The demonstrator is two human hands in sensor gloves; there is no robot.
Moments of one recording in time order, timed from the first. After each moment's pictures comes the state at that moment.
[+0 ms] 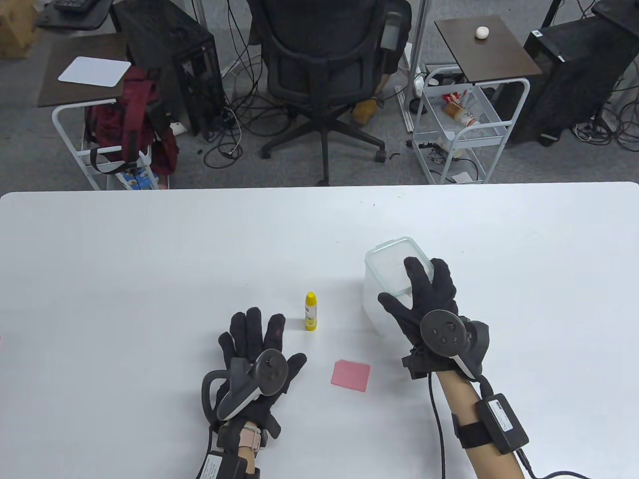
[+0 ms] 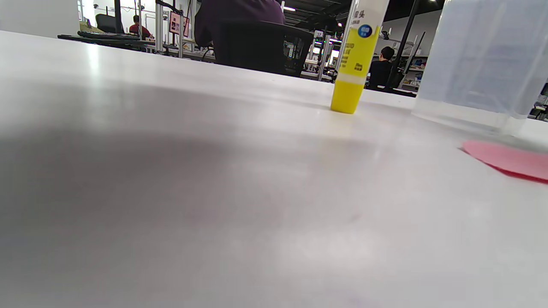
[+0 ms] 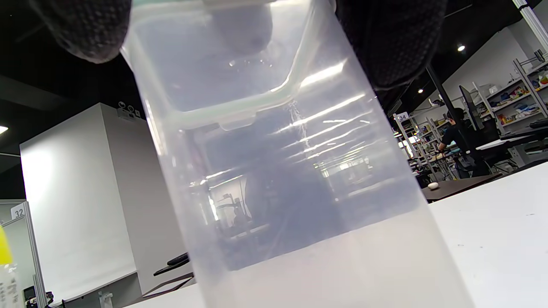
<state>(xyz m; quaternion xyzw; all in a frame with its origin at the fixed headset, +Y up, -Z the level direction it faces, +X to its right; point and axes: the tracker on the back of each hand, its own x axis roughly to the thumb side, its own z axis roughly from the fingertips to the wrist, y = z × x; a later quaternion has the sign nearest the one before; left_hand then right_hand) -0.148 -0.748 -0.253 -0.07 -0.06 0.07 0.99 0.175 -0.687 -0.303 0.04 -0.24 0.94 0.24</state>
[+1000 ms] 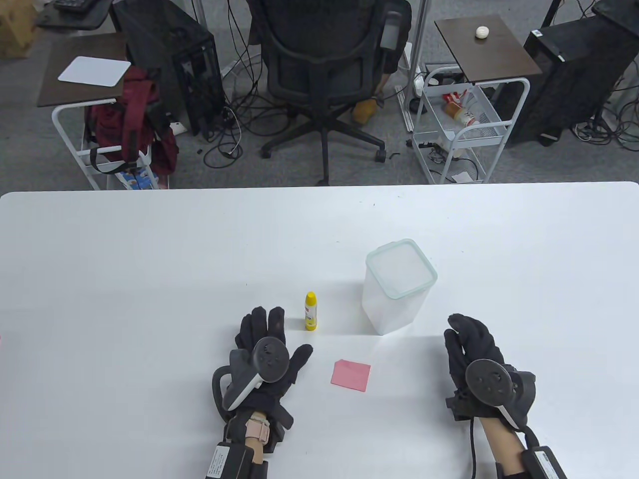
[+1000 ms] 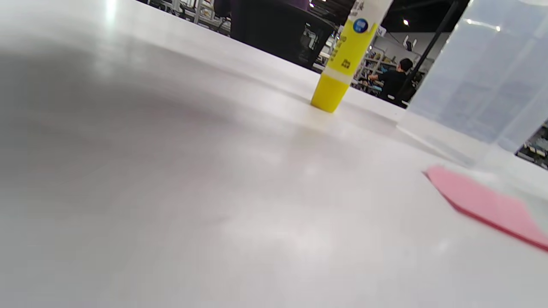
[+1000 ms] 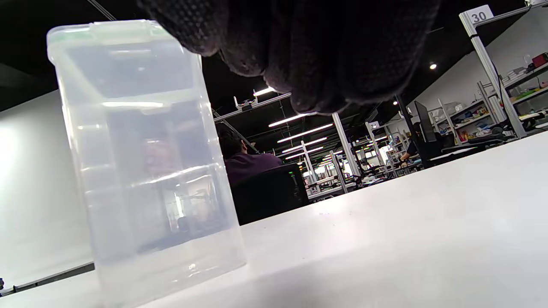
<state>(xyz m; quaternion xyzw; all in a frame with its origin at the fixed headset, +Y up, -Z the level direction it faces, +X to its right) -0.140 -0.750 -0.270 -0.09 -0.02 0.17 0.98 0.247 -0.741 -0.245 0.01 -0.23 0.95 0.19</state>
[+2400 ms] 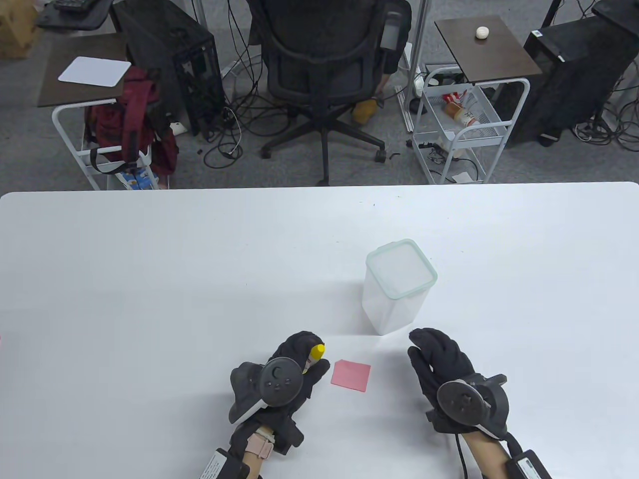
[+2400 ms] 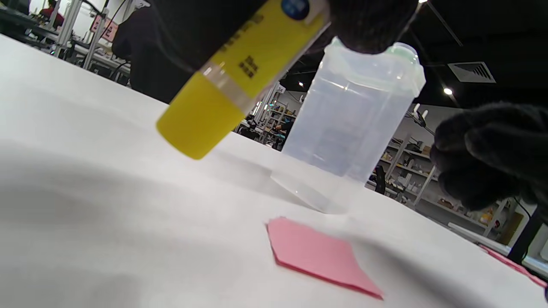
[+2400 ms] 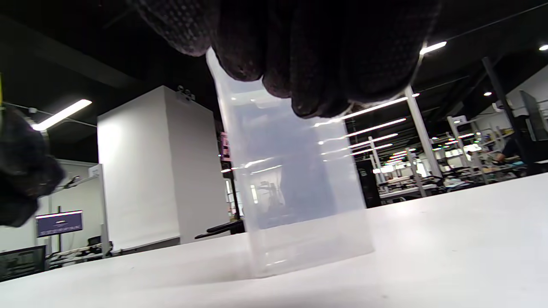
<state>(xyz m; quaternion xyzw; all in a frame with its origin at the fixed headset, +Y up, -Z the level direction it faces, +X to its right) -0.103 -0.718 -0.238 0.02 -0.19 0.20 0.96 0.188 -0.729 -0.220 0.16 -0.25 0.94 0.19</state>
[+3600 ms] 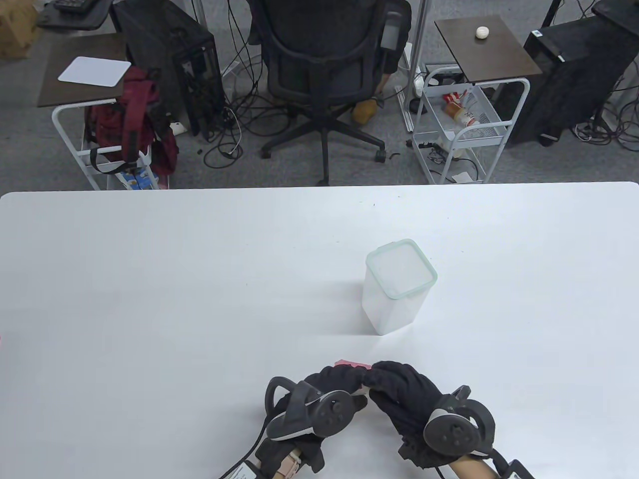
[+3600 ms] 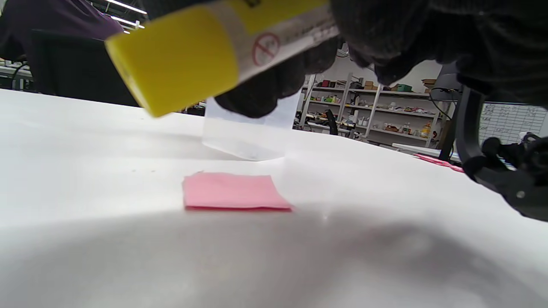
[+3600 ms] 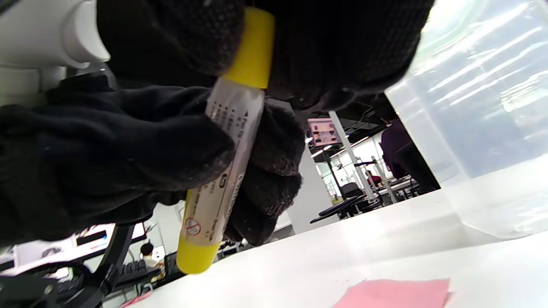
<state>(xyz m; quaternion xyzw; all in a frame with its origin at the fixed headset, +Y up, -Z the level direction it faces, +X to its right) -0.050 -0.713 -0.209 0.00 -0.29 0.09 0.95 0.144 -0.714 -0.187 0.31 -0.19 0.89 0.29</state>
